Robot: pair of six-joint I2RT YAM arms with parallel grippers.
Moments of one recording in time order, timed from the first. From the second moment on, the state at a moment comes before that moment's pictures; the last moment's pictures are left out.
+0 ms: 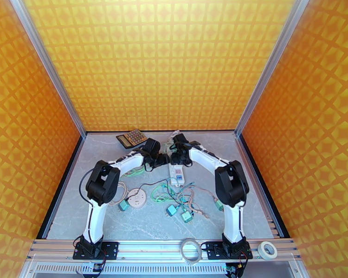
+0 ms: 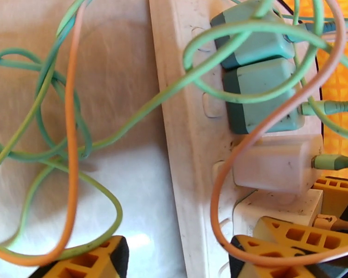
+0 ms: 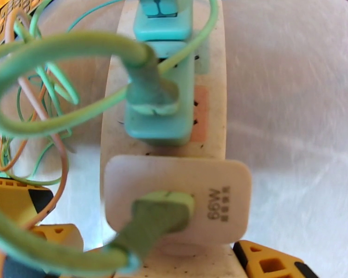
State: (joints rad) left arm -0.52 2.20 1.67 -0.39 0.34 -0.70; right arm 0.44 2.09 1.69 -0.75 0.06 0.30
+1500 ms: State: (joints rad) left arm -0.53 2.31 1.79 -0.50 0.41 -0.72; right arm 0.50 2.09 1.81 -0.86 0.15 0.23
